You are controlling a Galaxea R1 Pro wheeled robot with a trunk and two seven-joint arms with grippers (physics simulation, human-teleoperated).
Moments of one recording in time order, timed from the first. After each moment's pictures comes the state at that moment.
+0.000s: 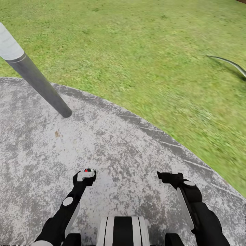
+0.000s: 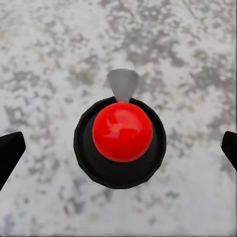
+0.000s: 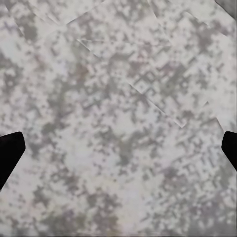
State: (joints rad) left arm -0.43 -0.02 -0.03 -0.91 0.00 -0.12 0.01; right arm -0.37 0.00 -0.03 -1.43 0.00 0.69 0.00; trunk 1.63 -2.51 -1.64
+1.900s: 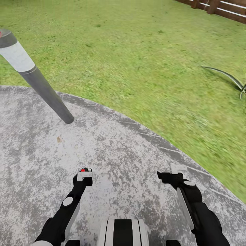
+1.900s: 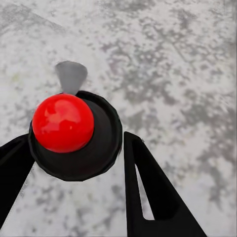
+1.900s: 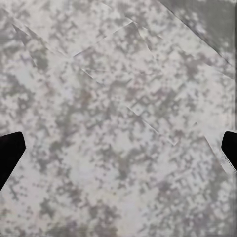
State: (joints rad) left arm -0.43 -0.02 -0.03 -0.91 0.00 -0.13 0.01; right arm -0.37 0.00 -0.03 -1.43 0.00 0.69 0.00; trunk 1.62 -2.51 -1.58
